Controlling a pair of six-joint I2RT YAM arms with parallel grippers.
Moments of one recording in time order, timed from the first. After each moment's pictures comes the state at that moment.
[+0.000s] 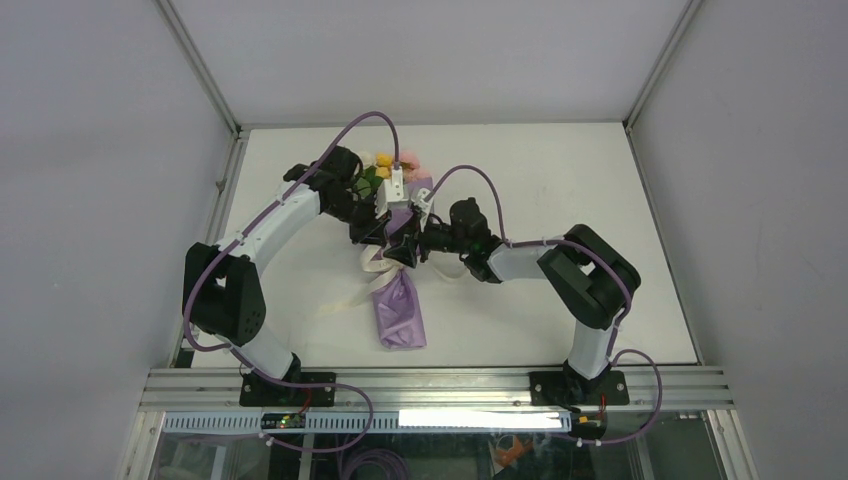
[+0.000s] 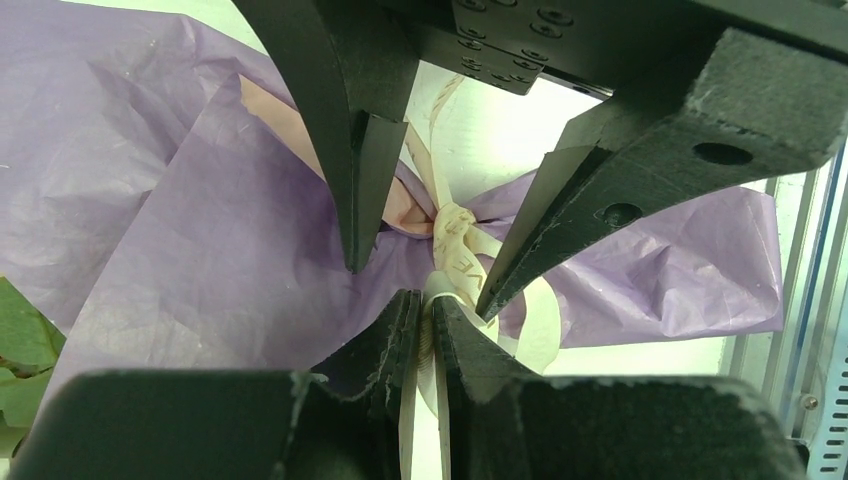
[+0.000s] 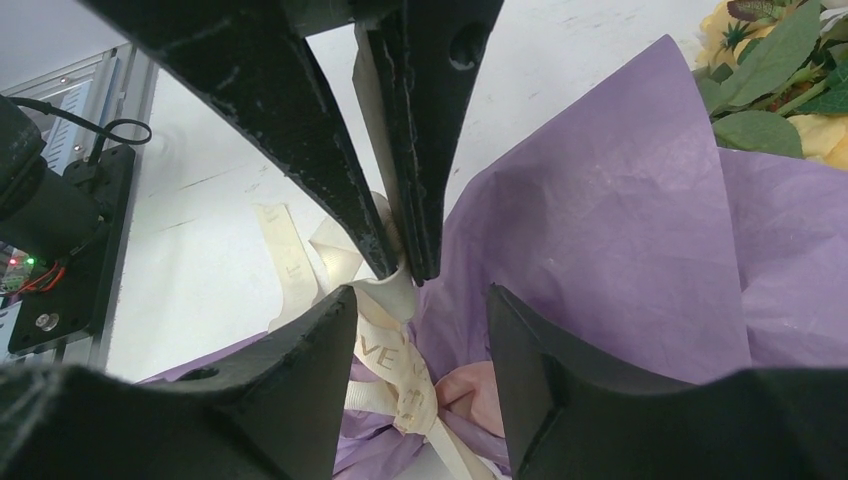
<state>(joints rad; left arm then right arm) -0.38 1.63 1.33 -0.90 0.71 0.89 0.76 1.83 0.86 0.81 -0.61 0.11</state>
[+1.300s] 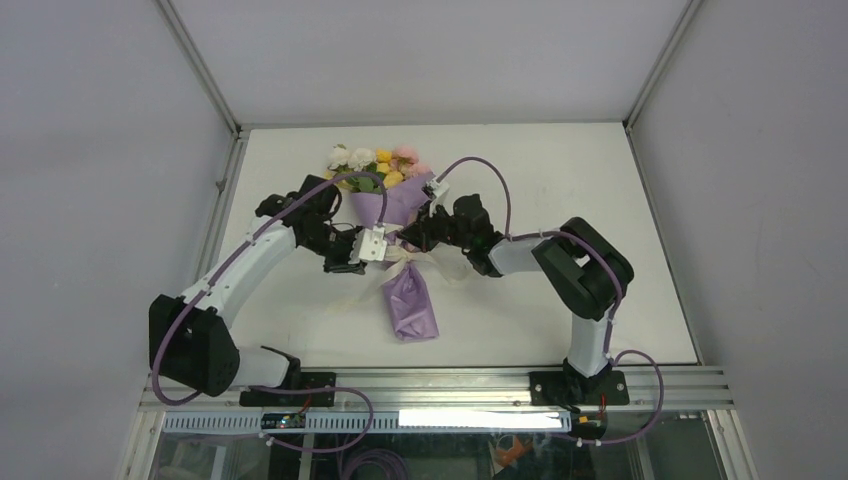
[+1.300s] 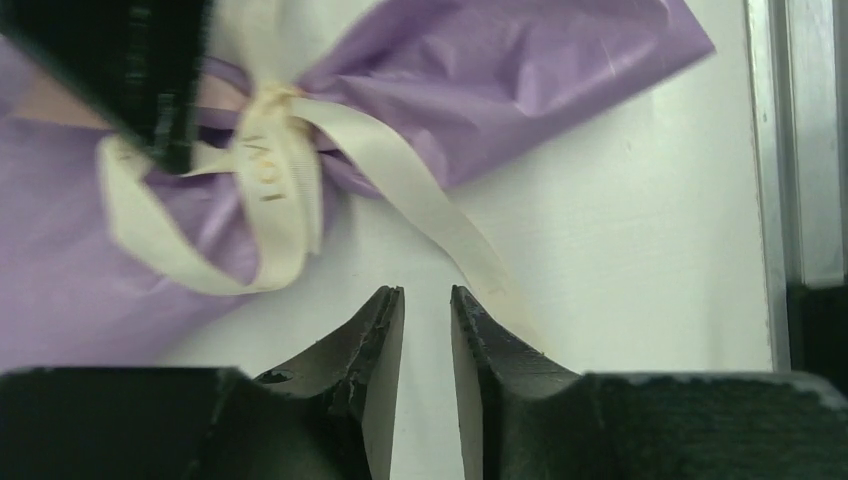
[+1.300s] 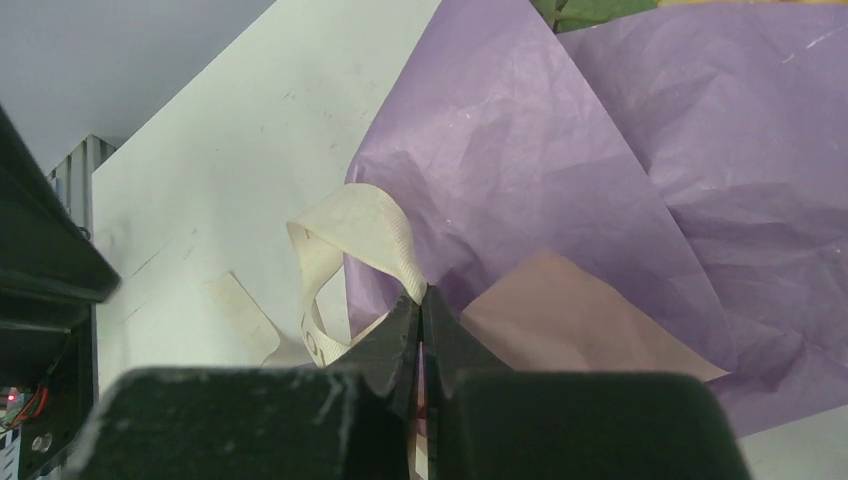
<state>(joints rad) -0.35 1.34 1.12 -1.02 0.67 1.31 0.70 1.88 0.88 0.77 -0.44 0.33</state>
